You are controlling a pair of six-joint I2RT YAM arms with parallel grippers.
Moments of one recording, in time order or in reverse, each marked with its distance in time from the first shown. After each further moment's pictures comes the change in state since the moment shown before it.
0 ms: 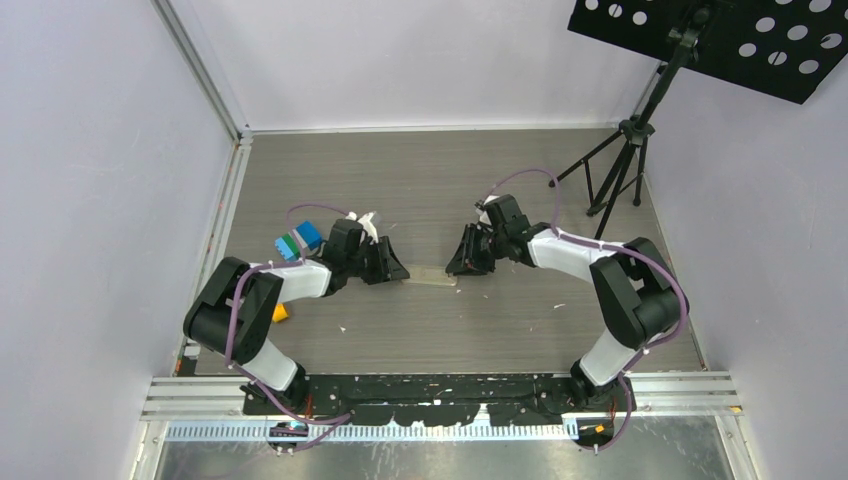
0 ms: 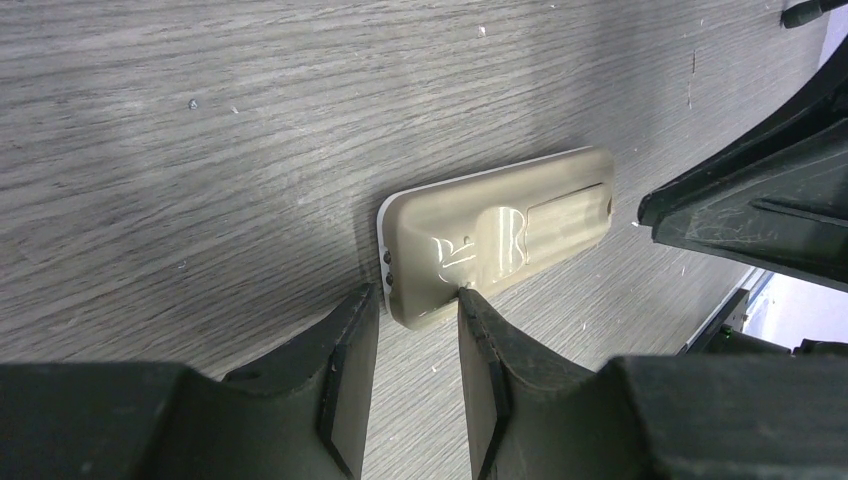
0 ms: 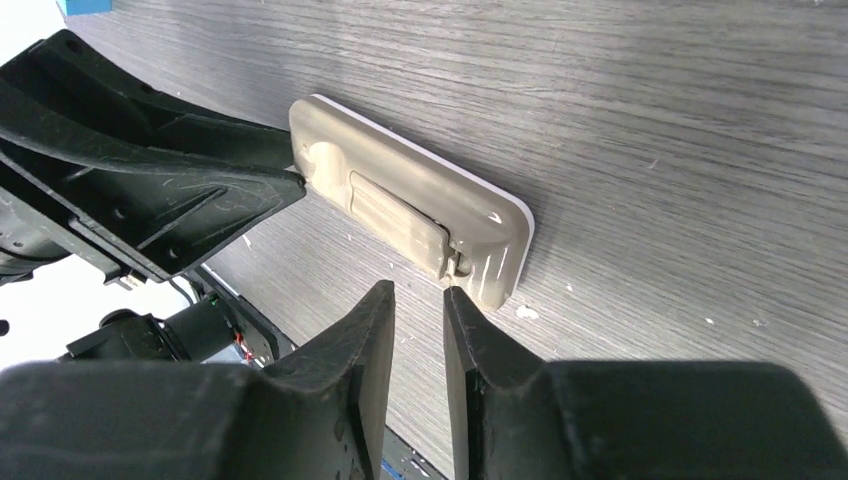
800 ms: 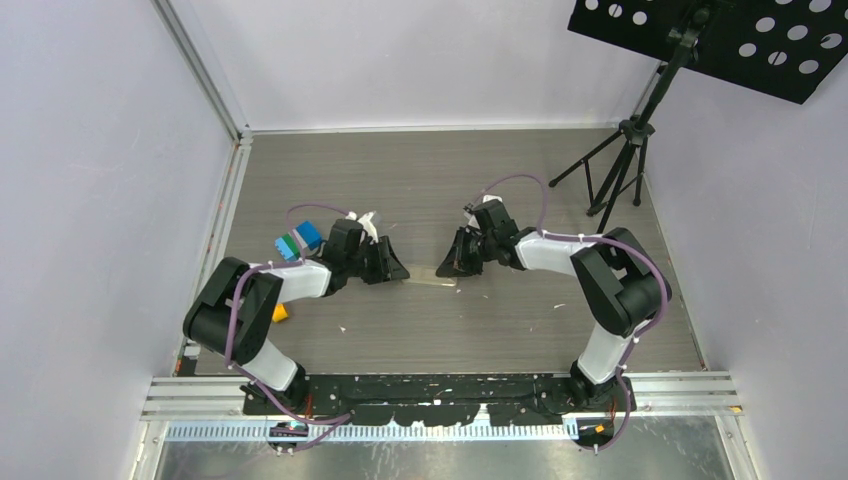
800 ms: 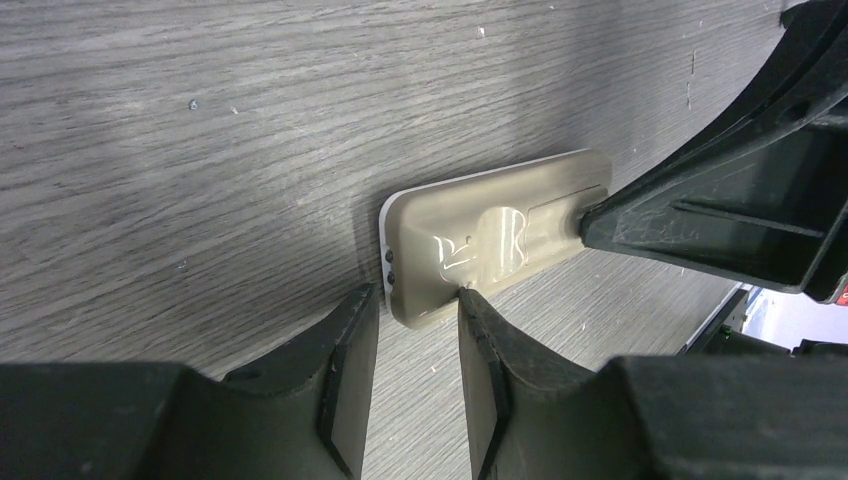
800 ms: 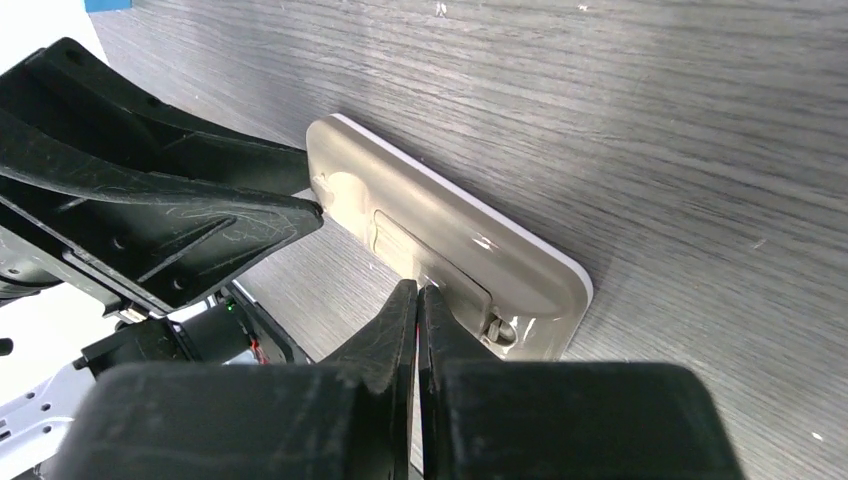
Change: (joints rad) left arm 0.000 0.000 0.000 0.000 -0.001 0.000; right arm 0.040 0.090 0.000 0.148 -0.028 0.066
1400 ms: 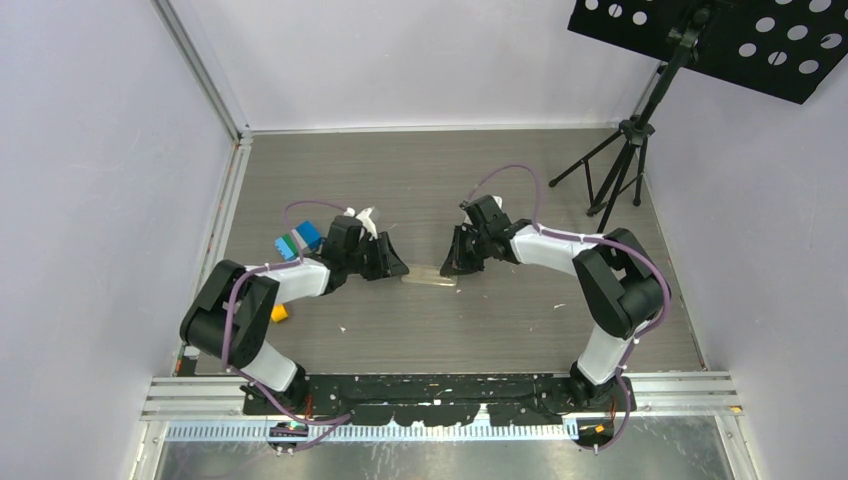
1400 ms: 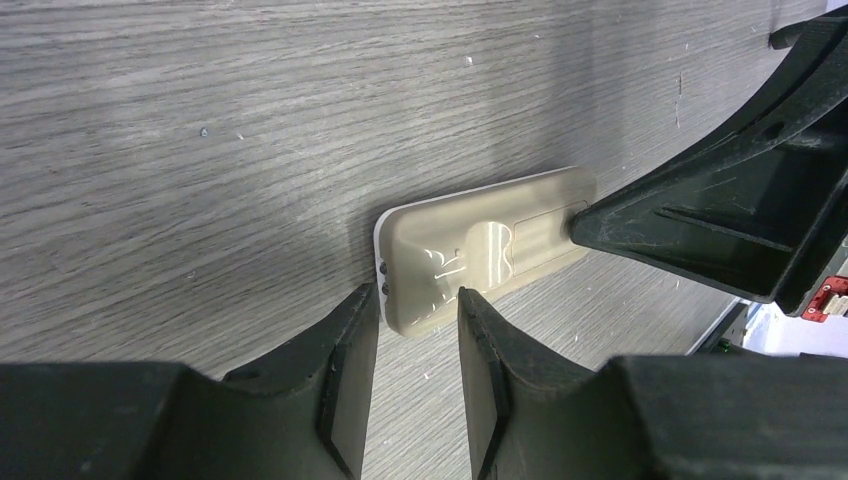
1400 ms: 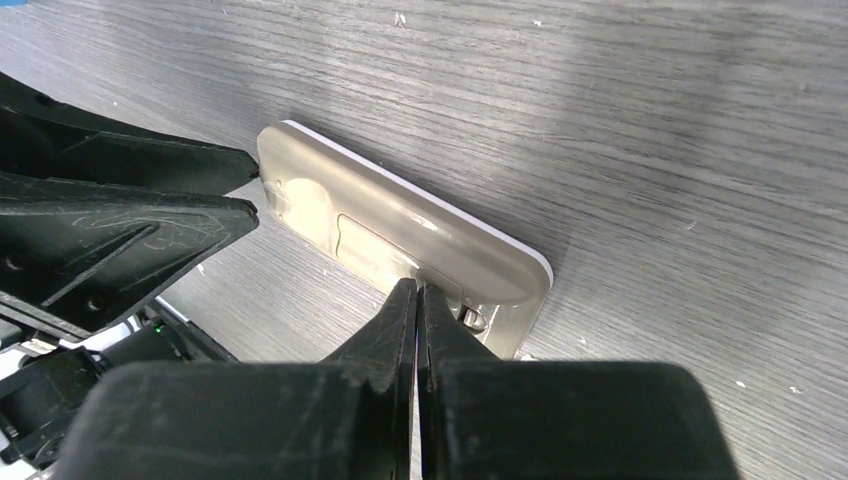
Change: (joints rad) left arm 0.000 -0.021 0.019 -0.017 -0.025 0.001; right arm 0.033 -0.001 0.089 -0.185 0.142 -0.101
